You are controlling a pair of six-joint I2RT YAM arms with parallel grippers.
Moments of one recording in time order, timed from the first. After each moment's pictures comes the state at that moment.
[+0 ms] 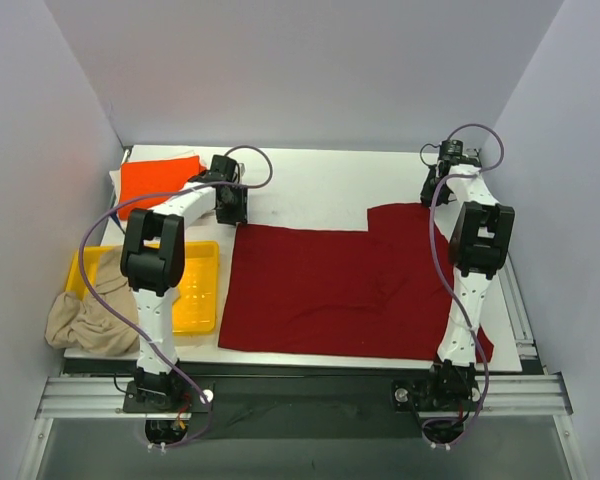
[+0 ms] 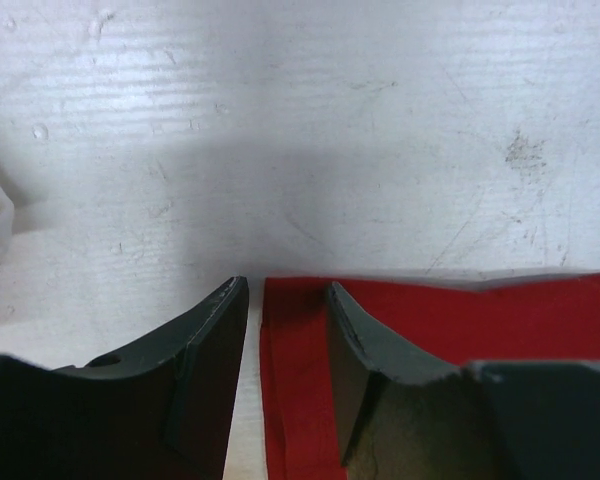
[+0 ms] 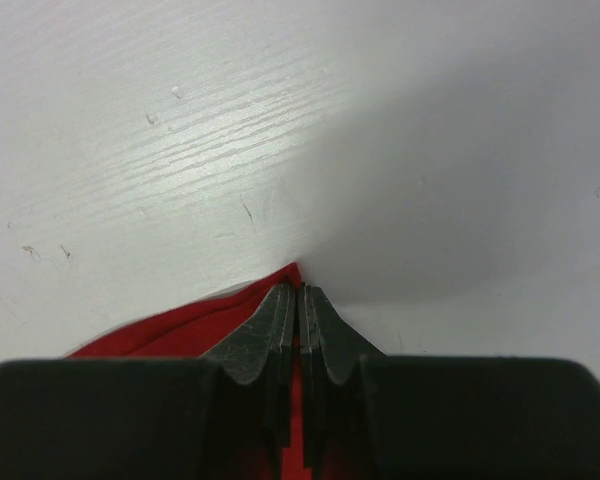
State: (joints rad) left arm -0.25 2.15 1.61 -0.51 0.04 -0.25; right arm -0.12 2.38 1.97 -0.67 0.03 0.24
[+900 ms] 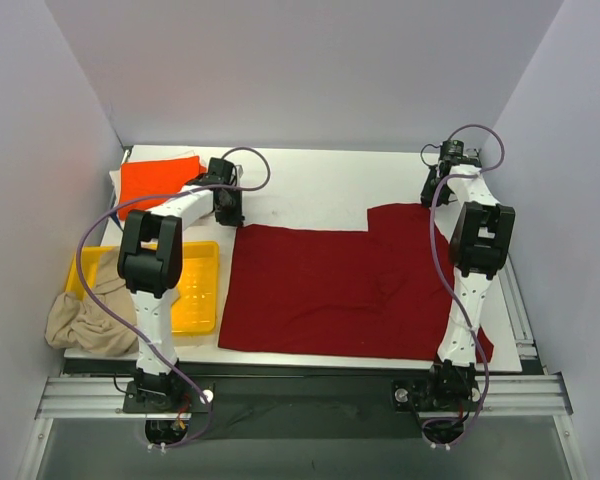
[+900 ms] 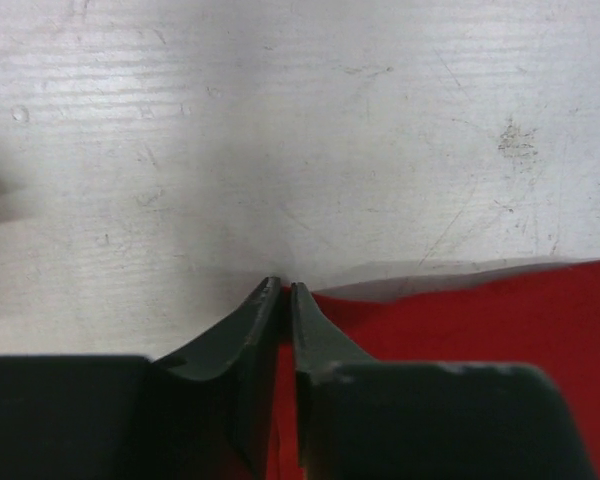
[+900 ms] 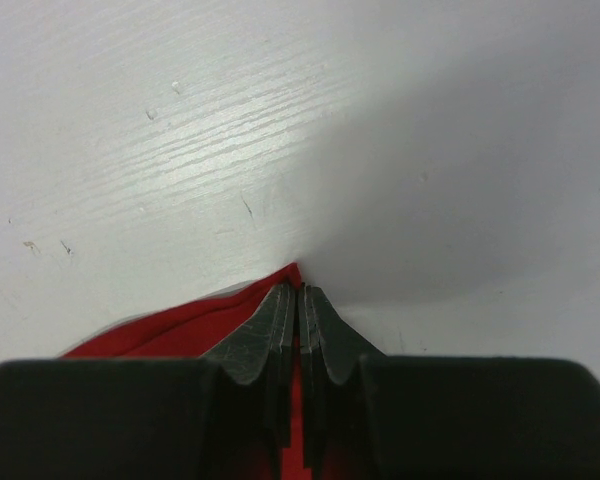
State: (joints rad) left arm -0.24 2.13 1.57 -0.47 0.07 -0.27; right arm -0.13 2.38 1.97 -0.67 0.02 0.25
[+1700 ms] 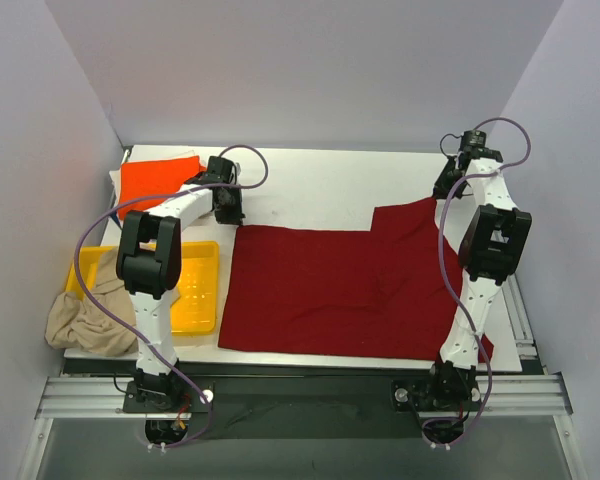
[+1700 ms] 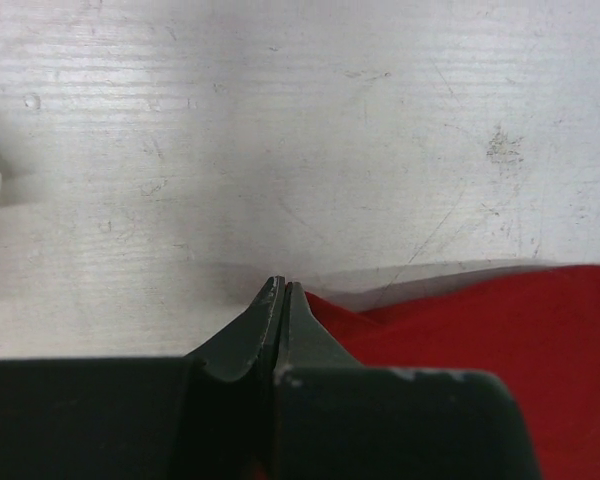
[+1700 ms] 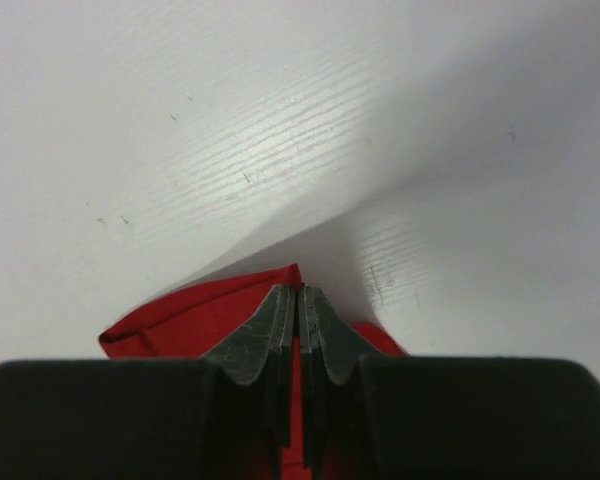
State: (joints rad) left arm -0.24 2.12 1.57 -0.49 0.07 -0.32; right arm -0.18 2.30 1.99 -0.76 -0.06 0.34
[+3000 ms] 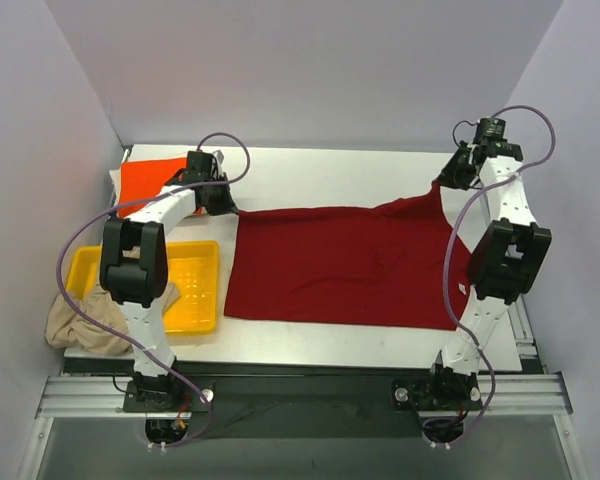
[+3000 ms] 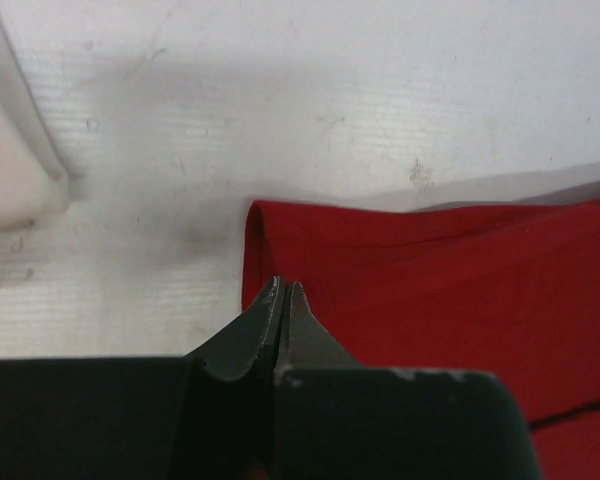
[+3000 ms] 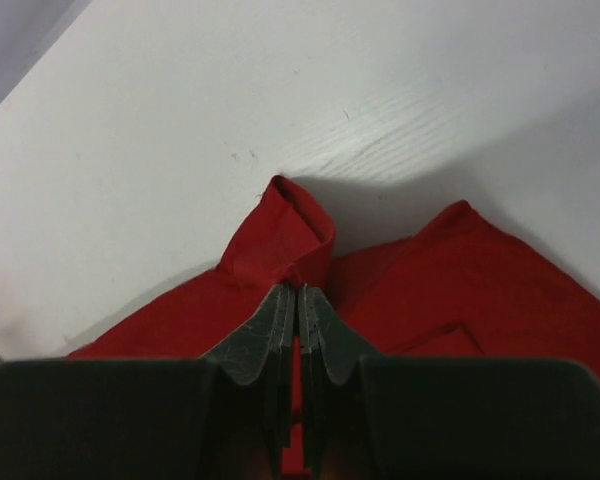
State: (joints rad) left arm -0.17 2.02 1.51 -0.36 0.18 -0.41; right arm -0.20 2.07 1.92 -0.77 -0.16 0.45
